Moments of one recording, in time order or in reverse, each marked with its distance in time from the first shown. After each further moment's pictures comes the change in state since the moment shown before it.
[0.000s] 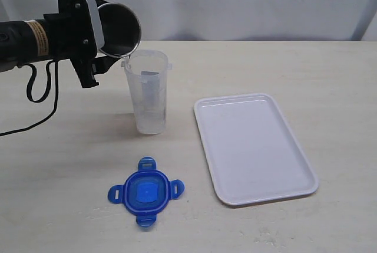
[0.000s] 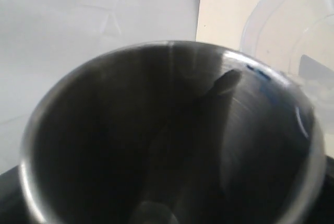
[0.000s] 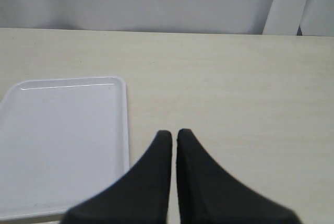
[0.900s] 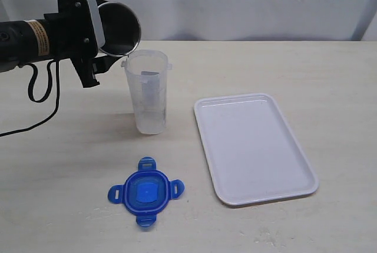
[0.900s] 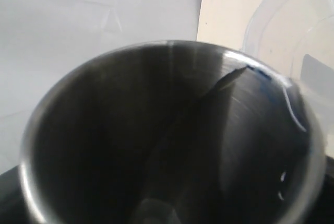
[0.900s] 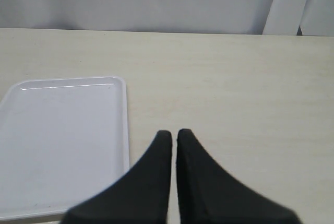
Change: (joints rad) left arm -0.004 0.000 0.000 -0.020 0.011 0.000; right arm 0.000 0.000 0.000 0.000 0.000 0.000
